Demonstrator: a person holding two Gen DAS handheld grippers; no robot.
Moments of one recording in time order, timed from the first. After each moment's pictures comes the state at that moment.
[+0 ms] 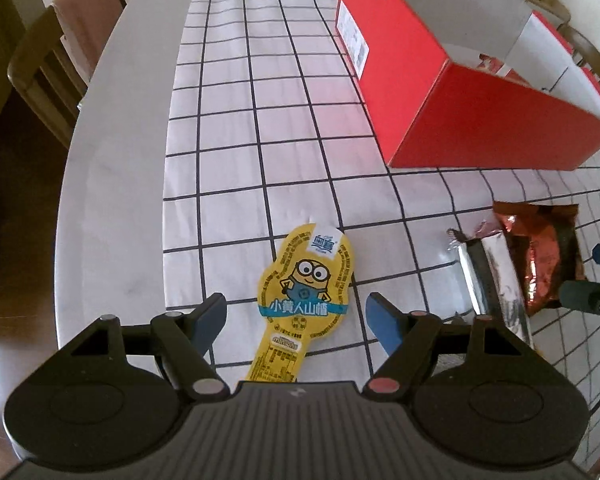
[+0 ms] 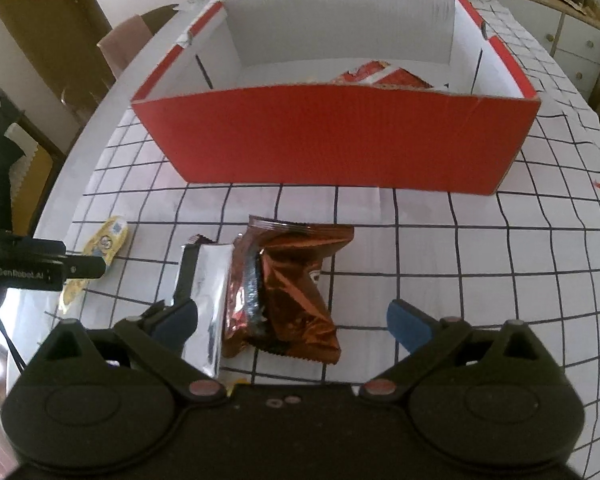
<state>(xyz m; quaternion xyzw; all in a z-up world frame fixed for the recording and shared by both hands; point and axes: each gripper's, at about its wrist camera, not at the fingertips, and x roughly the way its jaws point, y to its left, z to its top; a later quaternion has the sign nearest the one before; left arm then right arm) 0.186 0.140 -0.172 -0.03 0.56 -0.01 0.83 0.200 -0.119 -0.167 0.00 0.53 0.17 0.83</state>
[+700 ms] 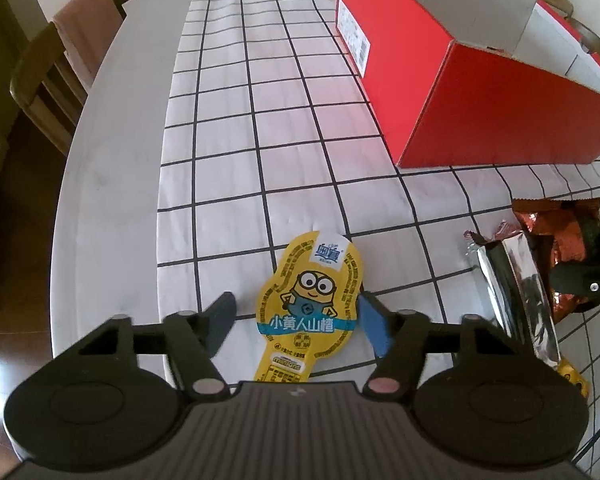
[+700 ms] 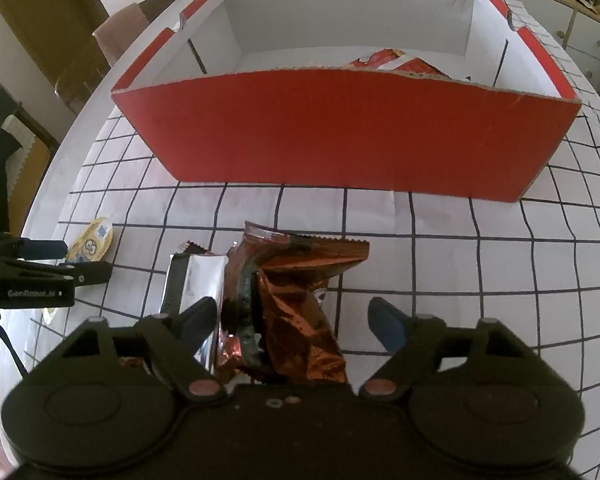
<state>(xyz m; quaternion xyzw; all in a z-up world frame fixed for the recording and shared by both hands) 0.189 0.133 -0.186 0.00 0.54 0.01 0.84 0.217 -0.107 -0.182 0.00 0.54 0.18 0.82</state>
